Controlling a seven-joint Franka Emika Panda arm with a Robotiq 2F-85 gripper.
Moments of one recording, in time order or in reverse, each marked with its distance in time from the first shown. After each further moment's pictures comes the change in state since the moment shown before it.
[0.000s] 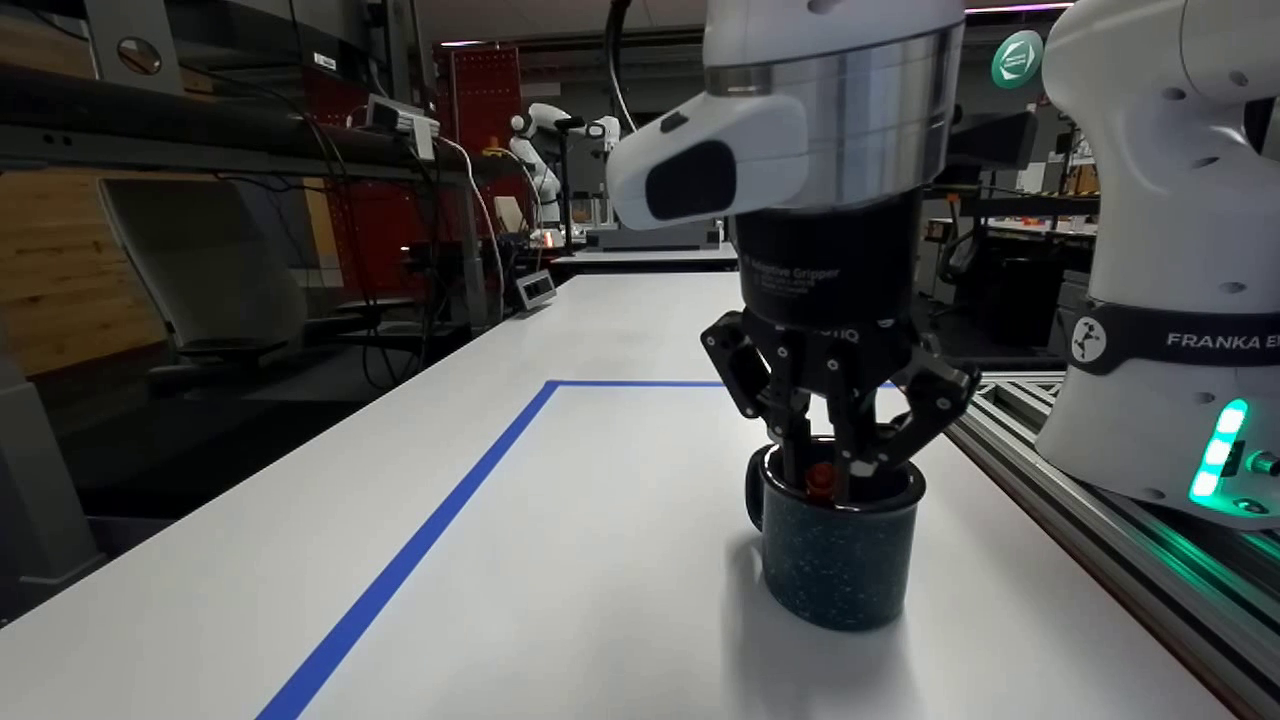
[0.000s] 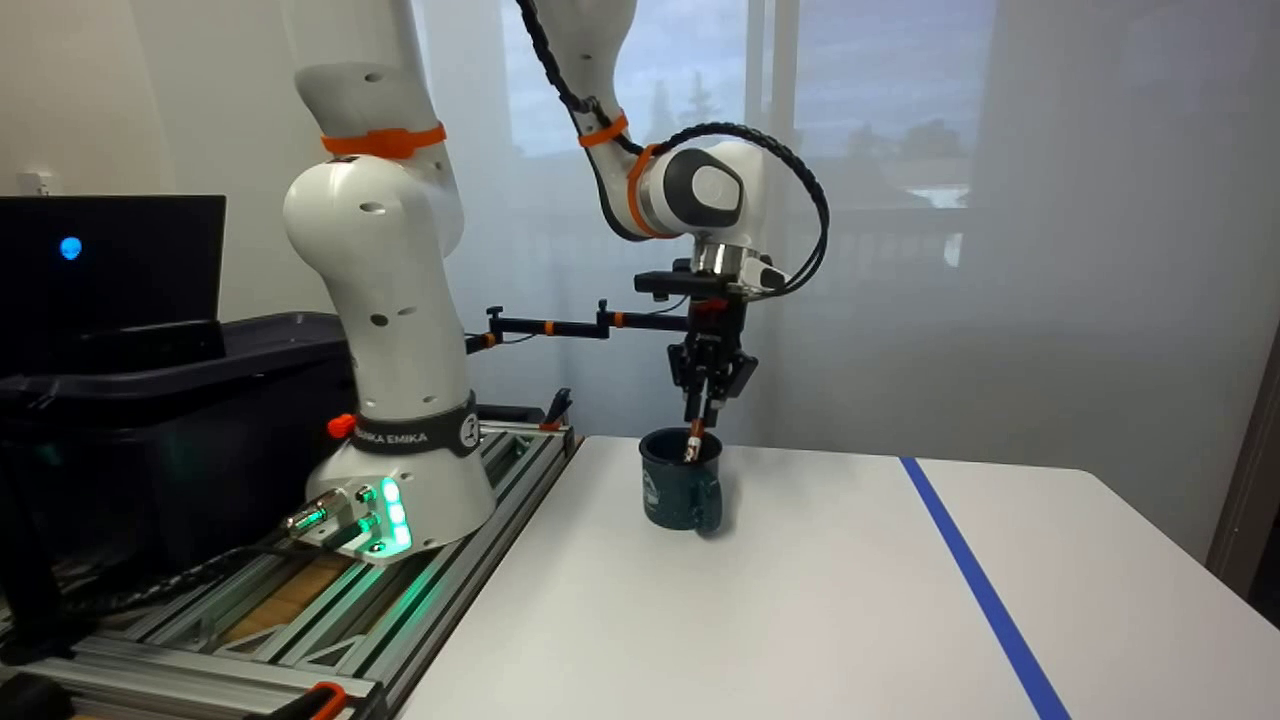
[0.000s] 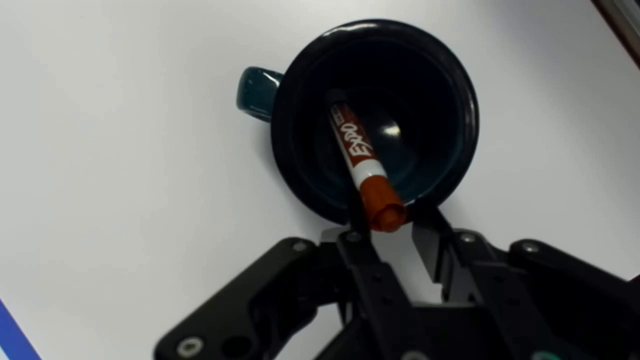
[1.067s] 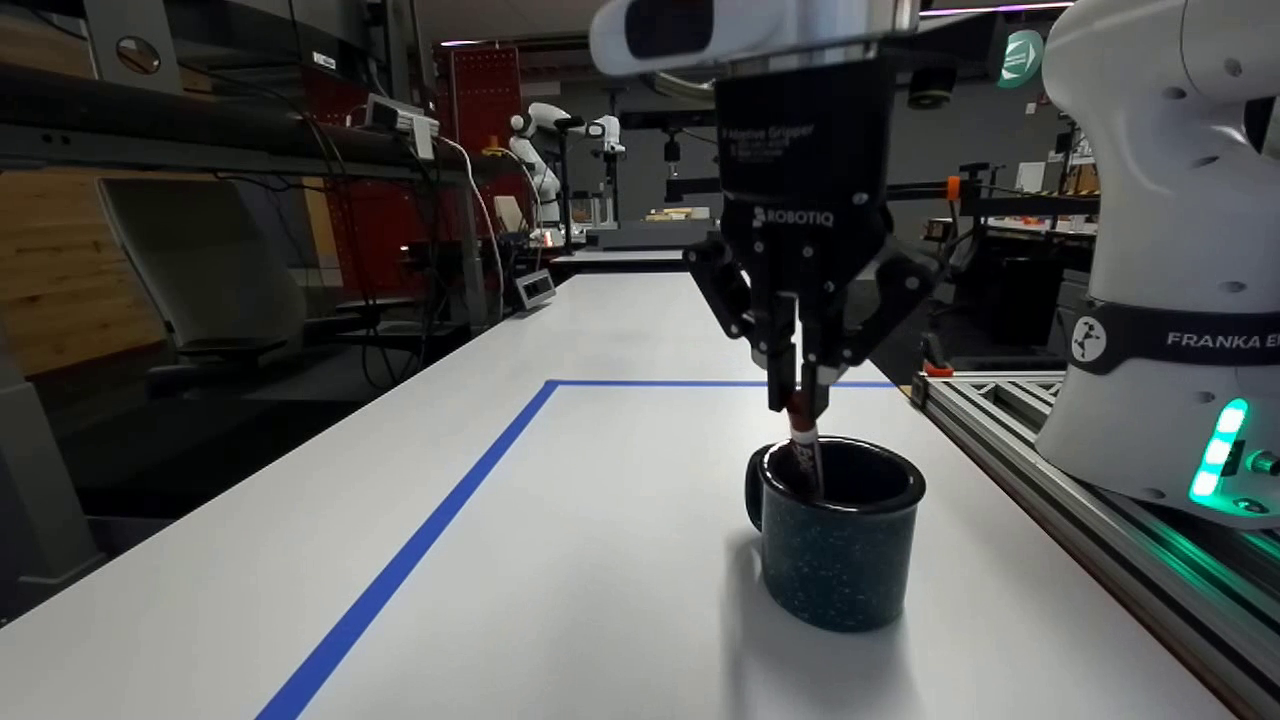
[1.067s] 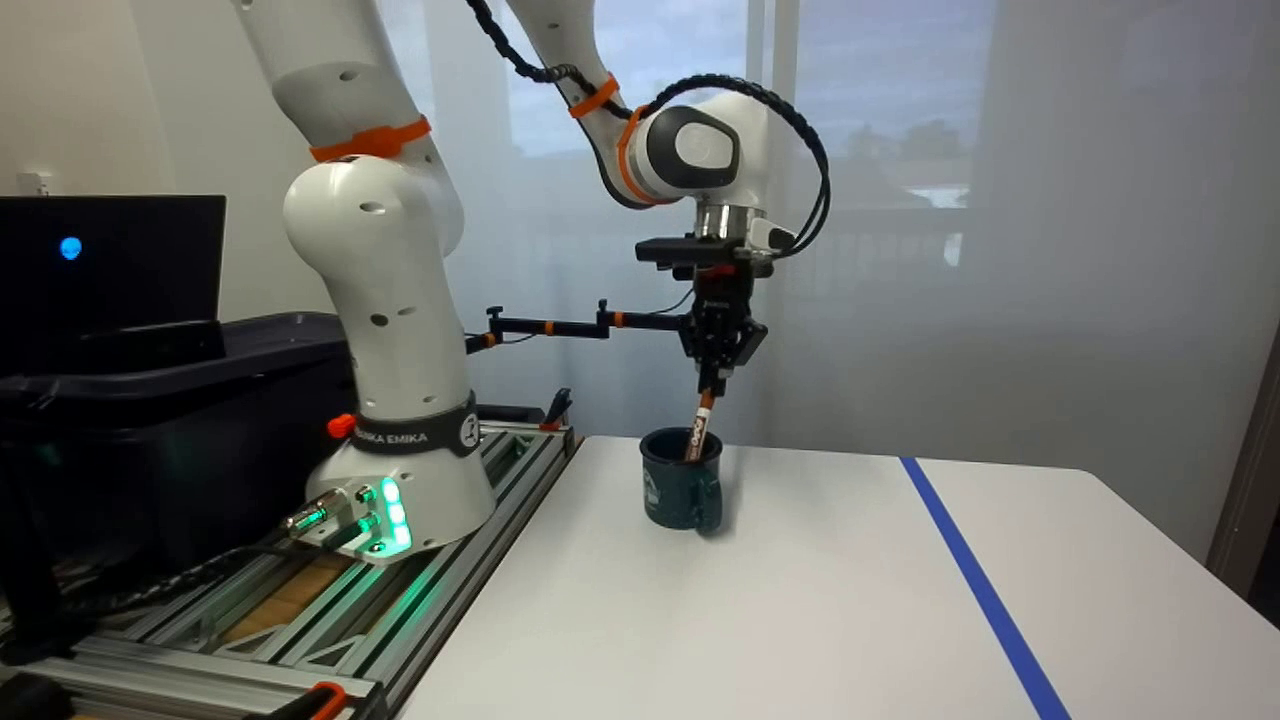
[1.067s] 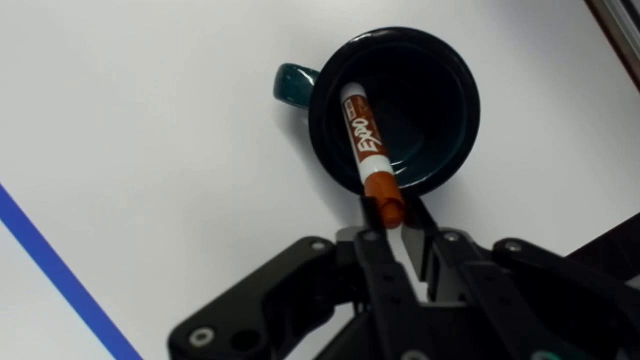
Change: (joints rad) arm 0.000 -0.181 -0.054 -0.033 0.122 -0.031 -0.171
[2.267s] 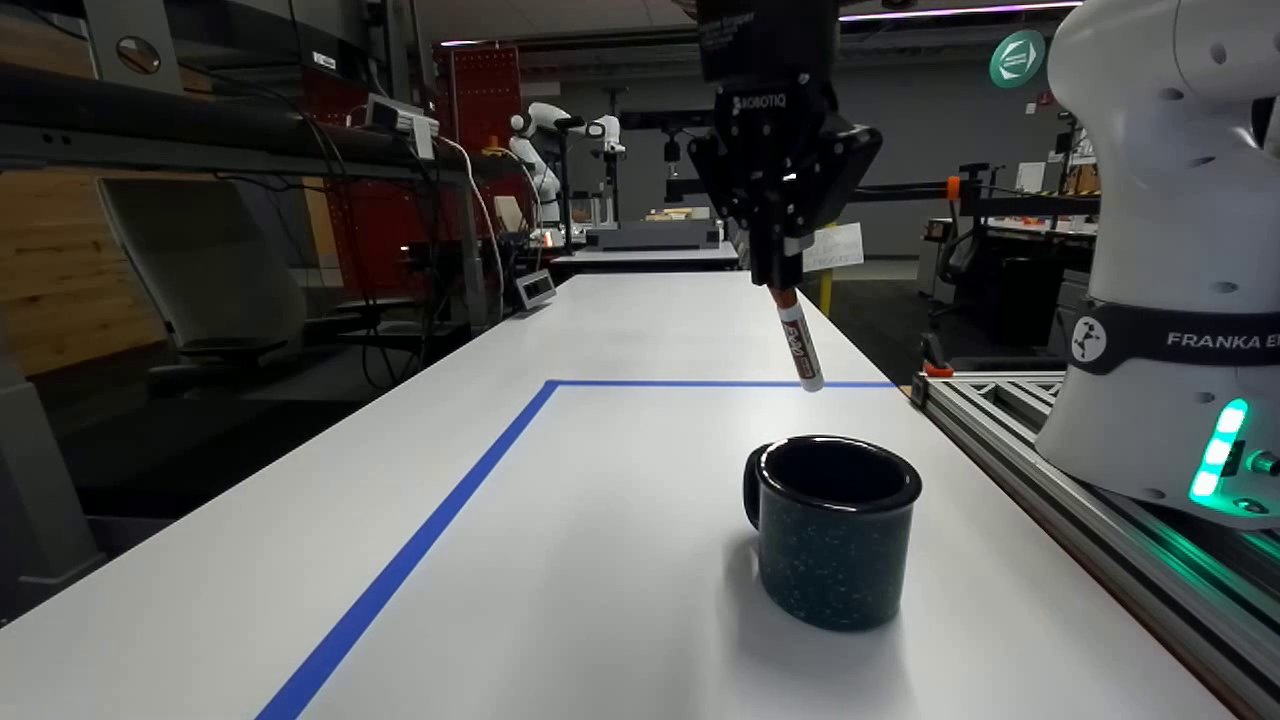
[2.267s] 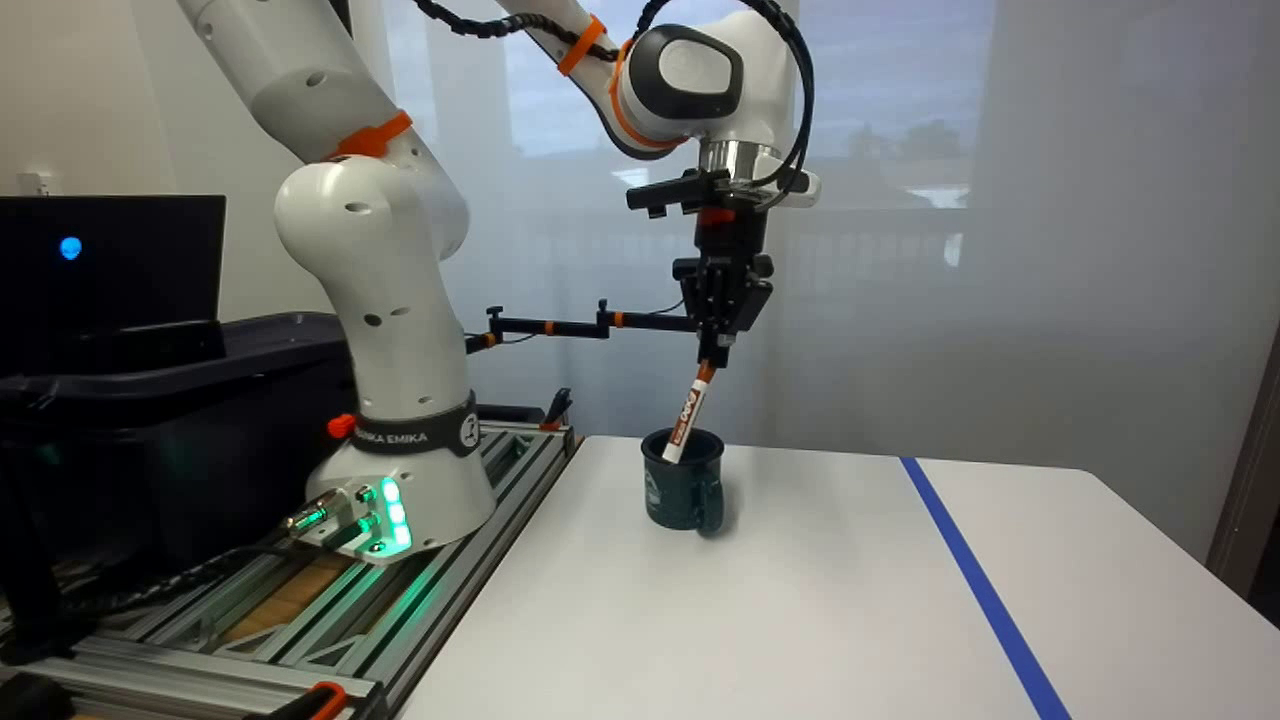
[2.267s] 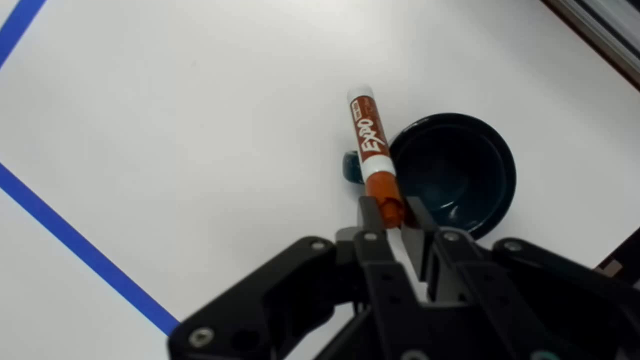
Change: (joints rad) arm -0.083 -0.202 -0.097 -0.003 -0.024 -0.213 0.048
